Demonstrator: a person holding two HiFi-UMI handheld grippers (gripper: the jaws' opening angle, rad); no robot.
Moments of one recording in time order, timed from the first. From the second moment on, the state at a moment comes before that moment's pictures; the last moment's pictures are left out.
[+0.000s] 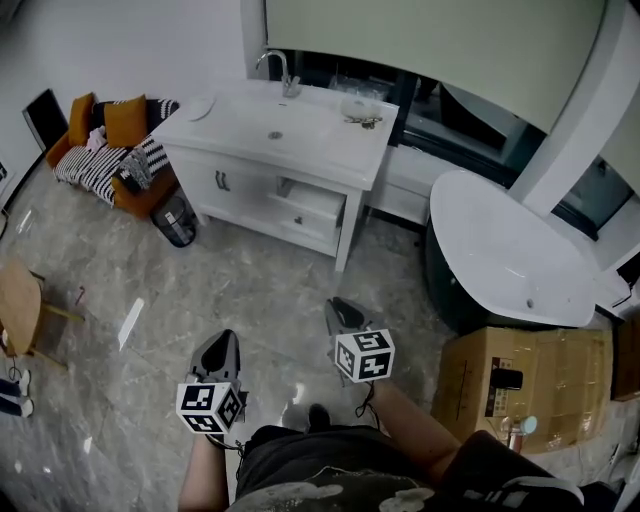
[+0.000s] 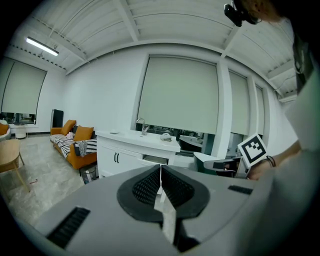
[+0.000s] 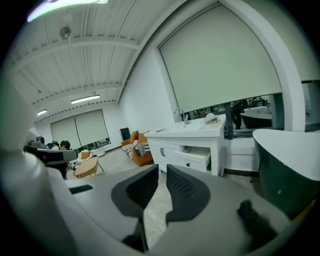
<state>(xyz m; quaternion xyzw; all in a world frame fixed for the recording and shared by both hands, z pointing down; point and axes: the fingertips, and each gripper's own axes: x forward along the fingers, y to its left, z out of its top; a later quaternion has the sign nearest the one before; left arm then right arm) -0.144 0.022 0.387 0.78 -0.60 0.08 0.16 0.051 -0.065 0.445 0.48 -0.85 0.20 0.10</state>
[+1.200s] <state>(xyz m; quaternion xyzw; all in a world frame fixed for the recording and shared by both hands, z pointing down) -0.189 -0.303 0.481 0.87 -0.42 0.16 0.20 -0.021 -0.306 0.556 0.59 -0.74 0.30 0.14</state>
